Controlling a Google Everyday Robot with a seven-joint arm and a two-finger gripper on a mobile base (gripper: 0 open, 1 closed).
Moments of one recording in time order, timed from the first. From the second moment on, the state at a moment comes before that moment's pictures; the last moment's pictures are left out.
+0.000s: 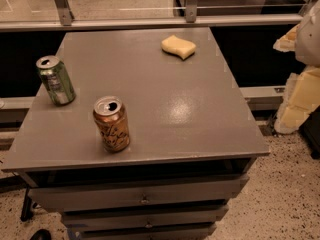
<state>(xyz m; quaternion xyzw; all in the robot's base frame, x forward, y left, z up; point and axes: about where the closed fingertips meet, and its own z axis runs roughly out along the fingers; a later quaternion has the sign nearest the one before) 0.438 -0.217 0.976 -0.60 0.78 -0.03 0.16</state>
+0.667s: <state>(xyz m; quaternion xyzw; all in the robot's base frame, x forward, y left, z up) 0.440 -0.215 0.977 -0.60 0.78 -0.03 0.17</state>
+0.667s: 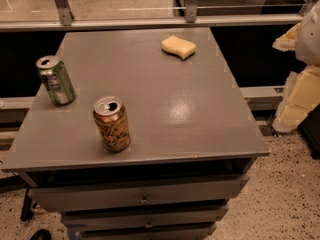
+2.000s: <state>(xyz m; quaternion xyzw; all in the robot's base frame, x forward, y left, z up) 0.465 -0.034 0.920 -0.55 0.69 0.25 0.39</state>
